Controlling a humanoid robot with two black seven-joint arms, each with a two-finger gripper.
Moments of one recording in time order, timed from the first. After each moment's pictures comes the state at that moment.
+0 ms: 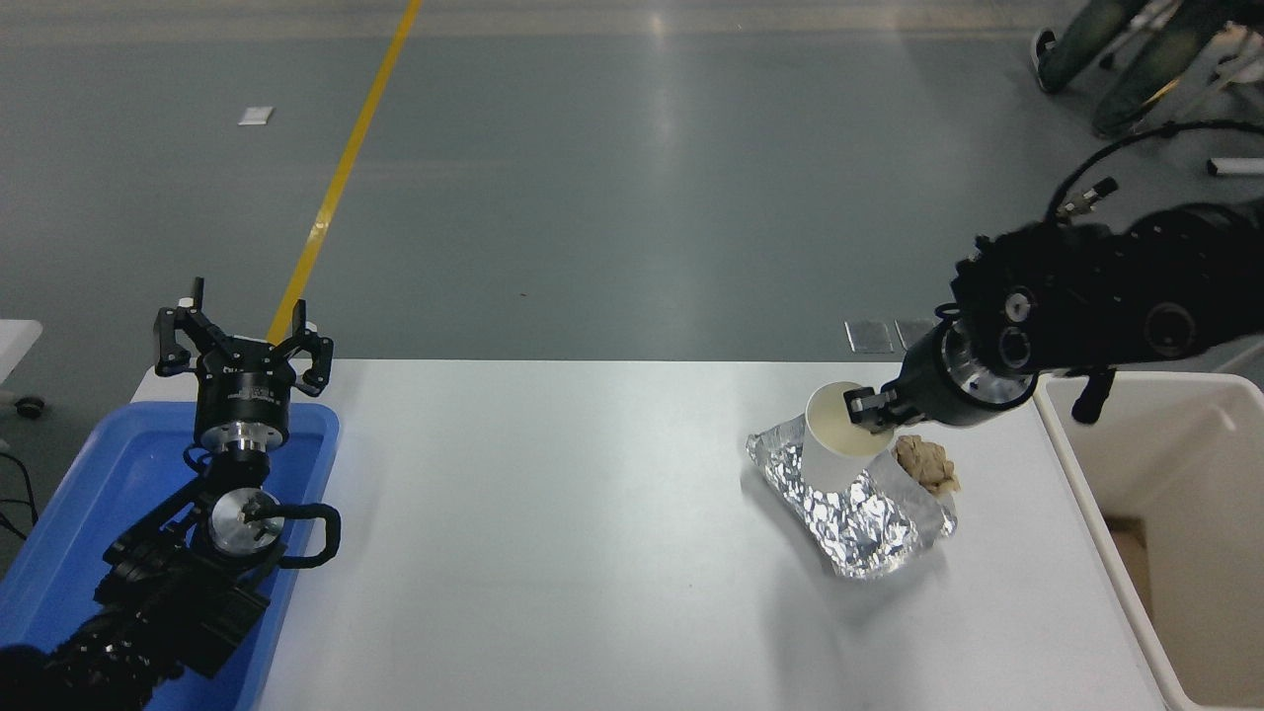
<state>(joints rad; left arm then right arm) -0.61 0.17 -1.00 -0.41 -0.12 -0.53 -0.60 2.26 -0.33 -1.19 1.58 -0.24 0.41 -0.08</state>
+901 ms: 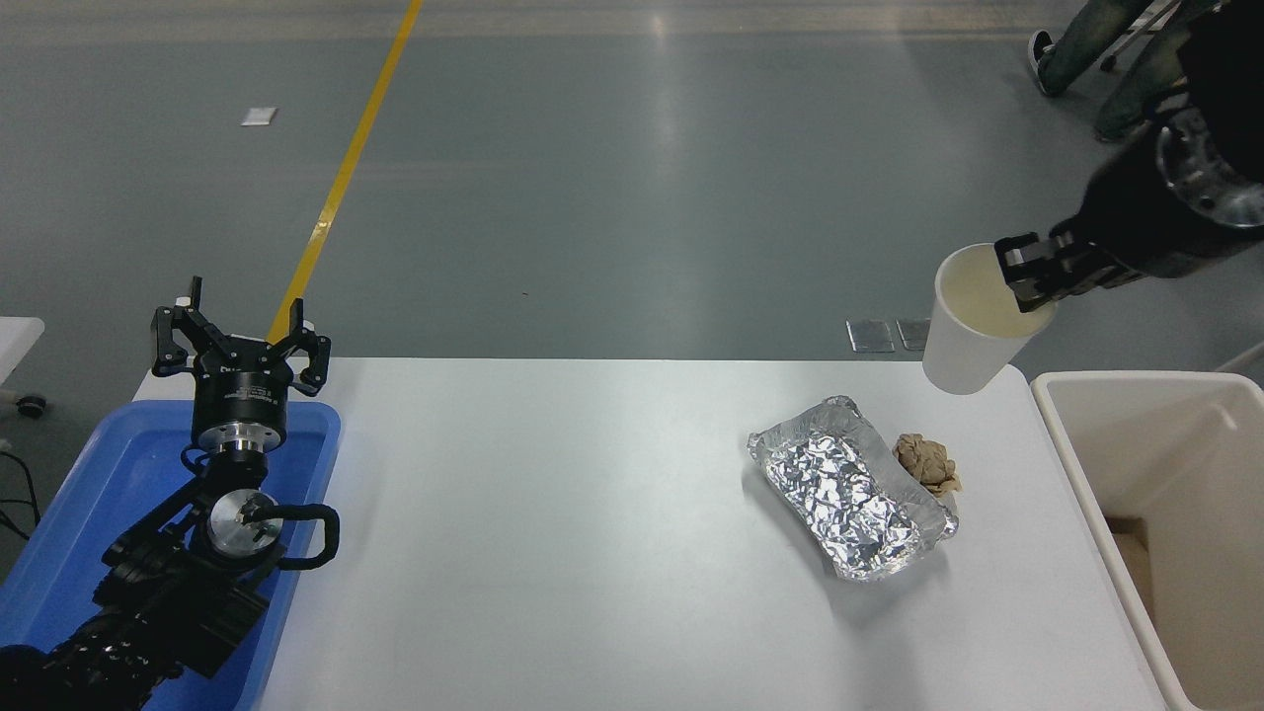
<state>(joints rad) -0.61 0.17 -1.00 -0.41 -0.12 -0.52 -0.60 2.52 -0.58 -1.40 1.56 -0.49 0.59 -0.09</state>
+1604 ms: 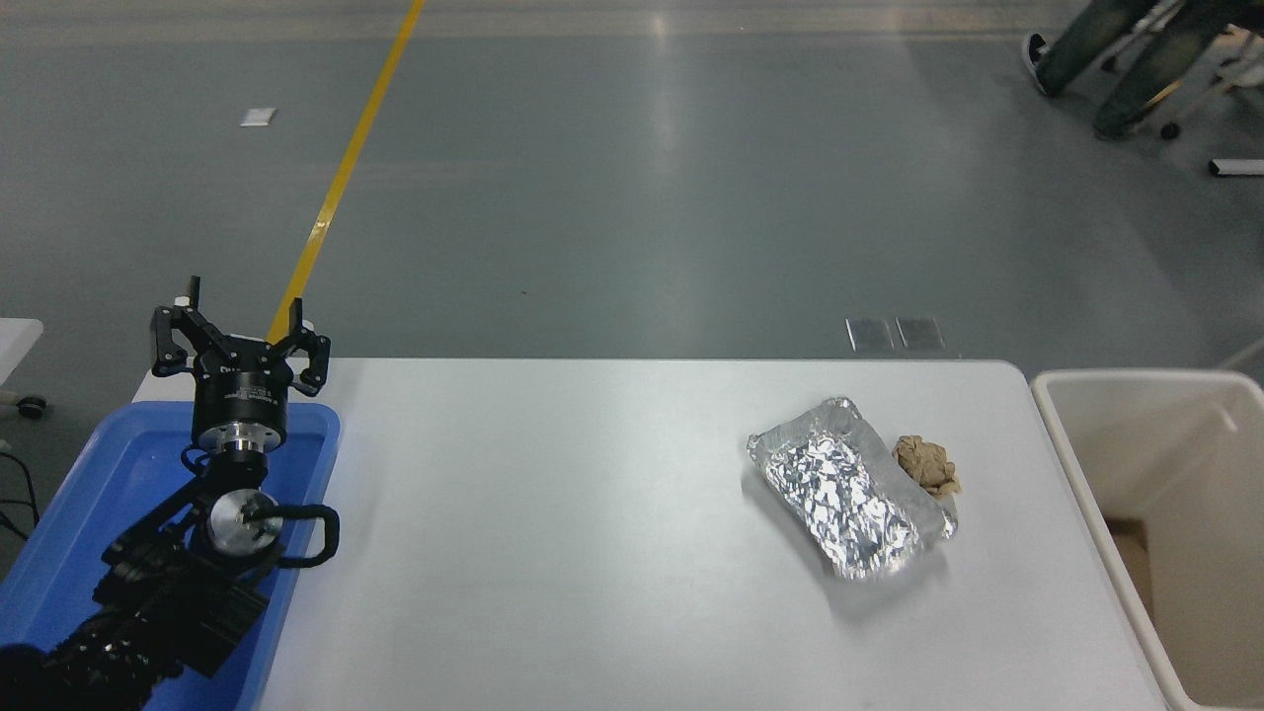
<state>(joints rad) -0.61 0.17 -1.00 -0.41 -0.12 -0.52 -0.60 1.57 -0.85 -1.23 0.97 -0.67 0.11 -0.09</state>
